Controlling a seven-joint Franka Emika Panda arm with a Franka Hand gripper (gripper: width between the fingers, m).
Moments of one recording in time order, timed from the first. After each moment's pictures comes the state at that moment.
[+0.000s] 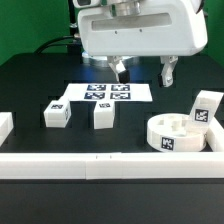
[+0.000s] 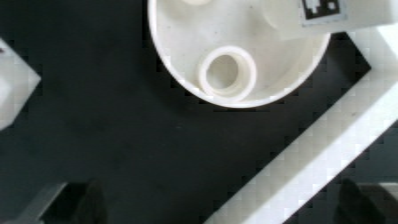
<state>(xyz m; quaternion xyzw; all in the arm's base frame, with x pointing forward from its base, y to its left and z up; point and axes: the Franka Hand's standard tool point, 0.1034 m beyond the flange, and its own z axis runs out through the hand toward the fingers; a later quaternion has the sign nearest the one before) 0.591 0.022 0.108 -0.94 0.32 0.00 0.09</state>
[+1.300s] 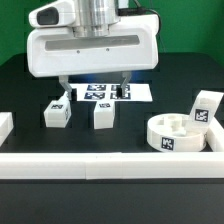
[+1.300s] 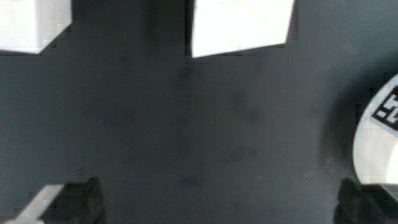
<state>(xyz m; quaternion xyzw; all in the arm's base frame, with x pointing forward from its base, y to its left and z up) 0.547 -0.045 0.069 -1.00 -0.01 0.00 0.03</state>
